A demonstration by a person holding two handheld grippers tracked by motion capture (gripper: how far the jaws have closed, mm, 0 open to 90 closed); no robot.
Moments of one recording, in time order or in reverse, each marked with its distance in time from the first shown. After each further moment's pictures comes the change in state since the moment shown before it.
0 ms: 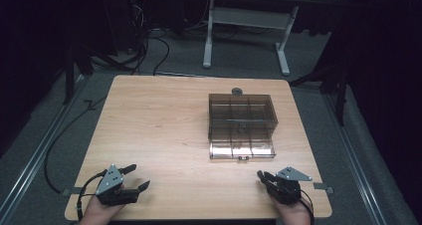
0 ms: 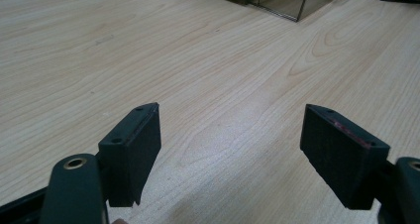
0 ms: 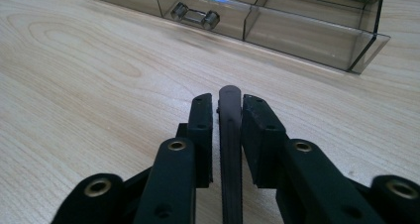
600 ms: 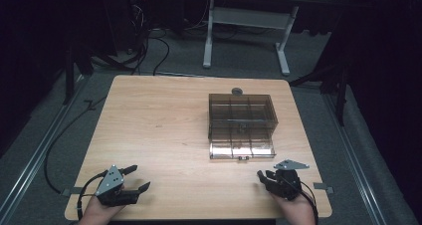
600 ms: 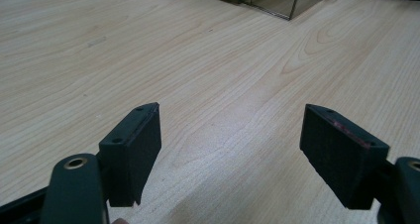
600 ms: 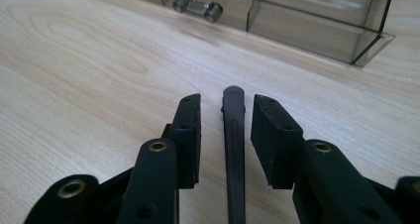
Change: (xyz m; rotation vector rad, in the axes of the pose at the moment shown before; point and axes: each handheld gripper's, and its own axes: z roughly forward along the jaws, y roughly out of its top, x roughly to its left) left arm -0.001 0.000 0.000 0.005 -0.023 0.019; right arm 0.000 0.029 -0.005 0.178 0.013 0.028
